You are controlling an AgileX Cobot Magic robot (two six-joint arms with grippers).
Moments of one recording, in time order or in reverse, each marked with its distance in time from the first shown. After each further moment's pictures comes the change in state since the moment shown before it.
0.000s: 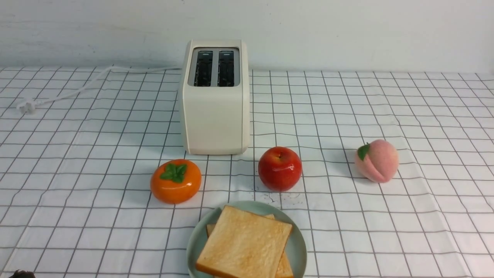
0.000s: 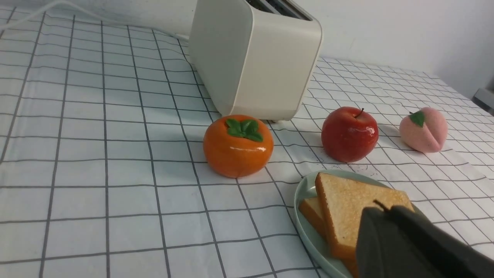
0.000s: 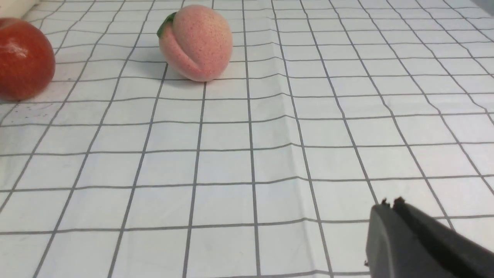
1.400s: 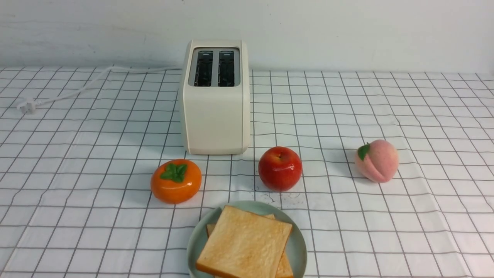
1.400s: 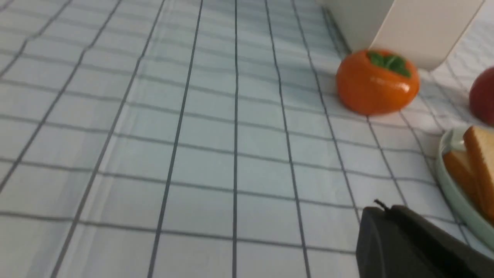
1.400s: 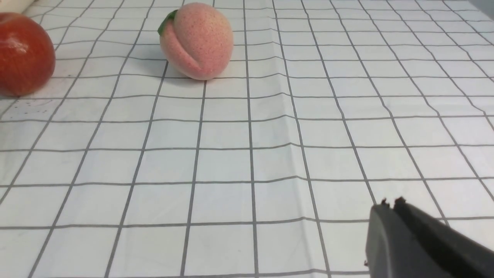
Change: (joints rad) right arm 0.000 0.000 0.000 0.000 0.001 -0.012; left arm 0.250 0.000 0.192 0.022 0.005 -0.022
